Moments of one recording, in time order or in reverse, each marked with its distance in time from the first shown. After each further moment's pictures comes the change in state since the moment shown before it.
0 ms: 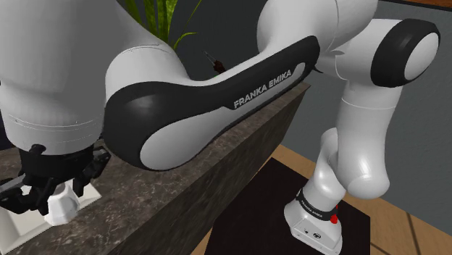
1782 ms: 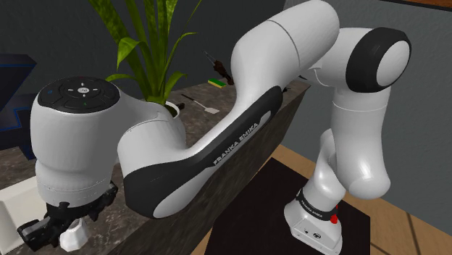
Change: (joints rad) arm 0.030 0.112 -0.051 -0.108 -0.109 0.202 0.093
